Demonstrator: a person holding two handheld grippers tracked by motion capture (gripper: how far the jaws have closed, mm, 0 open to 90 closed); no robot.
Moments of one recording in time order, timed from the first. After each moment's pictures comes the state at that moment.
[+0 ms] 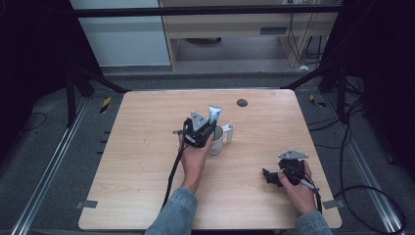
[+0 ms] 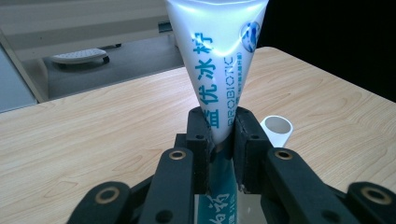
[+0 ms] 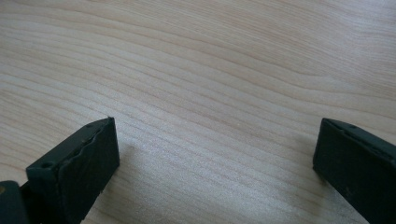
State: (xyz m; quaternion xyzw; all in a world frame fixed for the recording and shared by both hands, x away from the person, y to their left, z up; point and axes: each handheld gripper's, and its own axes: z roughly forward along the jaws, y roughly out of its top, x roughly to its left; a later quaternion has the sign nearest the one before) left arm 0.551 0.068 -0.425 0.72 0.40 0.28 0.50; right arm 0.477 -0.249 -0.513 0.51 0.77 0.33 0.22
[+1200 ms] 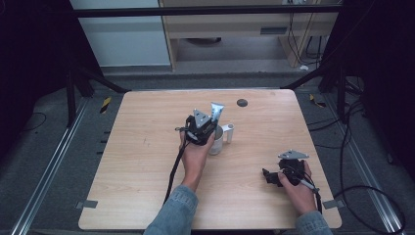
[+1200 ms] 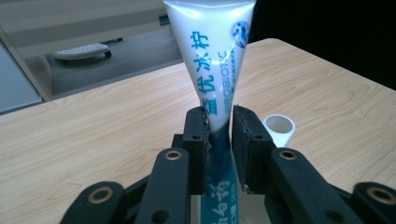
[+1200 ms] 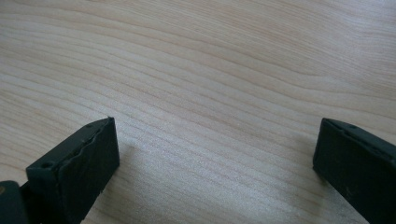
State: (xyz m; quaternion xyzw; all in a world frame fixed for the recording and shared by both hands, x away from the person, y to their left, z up) left arm 0.556 0.063 -0.420 0.73 0.39 0.28 0.48; right arm 0.477 -0.249 -0.513 0.51 0.77 0.33 0.22
